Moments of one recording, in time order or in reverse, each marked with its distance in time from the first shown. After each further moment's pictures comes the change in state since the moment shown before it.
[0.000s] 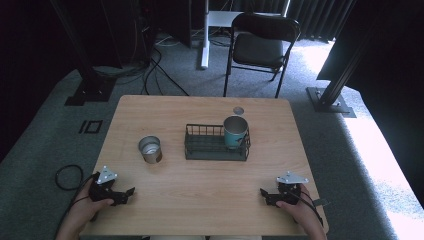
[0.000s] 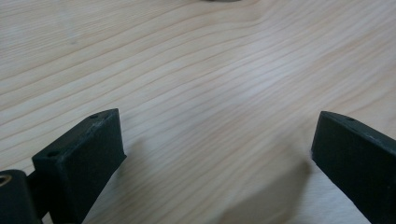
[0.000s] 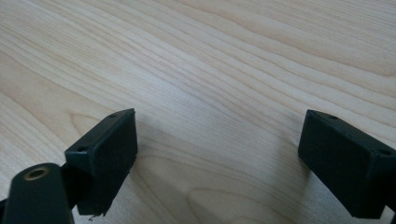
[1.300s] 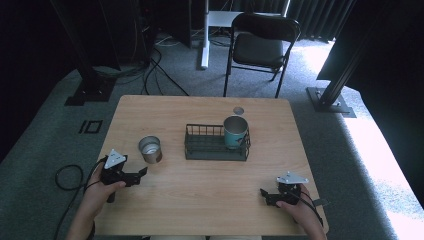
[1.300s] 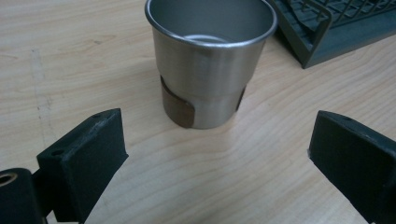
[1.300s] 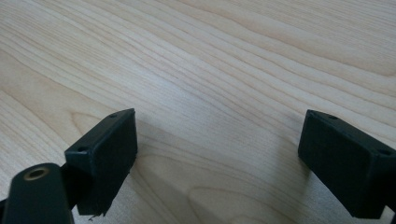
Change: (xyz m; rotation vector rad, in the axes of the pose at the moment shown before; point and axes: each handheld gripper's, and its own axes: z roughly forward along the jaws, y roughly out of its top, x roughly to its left) left arm -0.006 0.057 0.012 -0.201 0.003 -0.052; right arm 0.000 0.000 0.000 0.000 0.000 0.000
